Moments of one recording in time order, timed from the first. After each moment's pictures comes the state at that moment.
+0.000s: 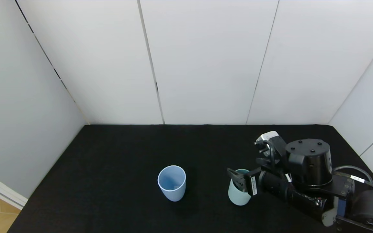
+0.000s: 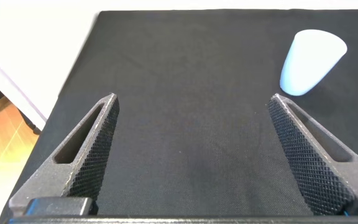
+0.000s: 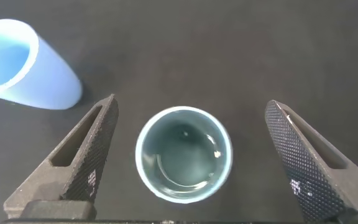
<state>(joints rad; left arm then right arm) 0.00 0.00 0.00 0.00 0.02 -0.01 0.64 1.81 -0.65 -0.75 -0.18 0.12</state>
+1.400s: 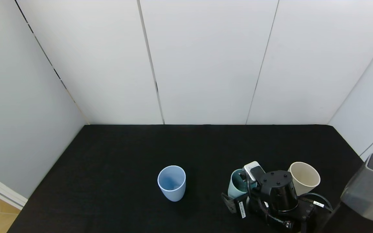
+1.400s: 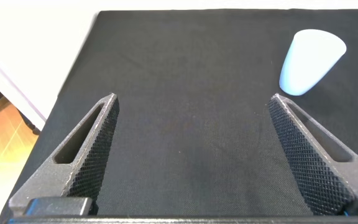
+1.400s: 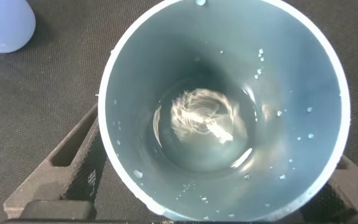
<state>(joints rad) 0.00 0.00 0.00 0.00 0.02 -0.01 0.66 2.13 -0.54 -1.05 -0.18 0.12</state>
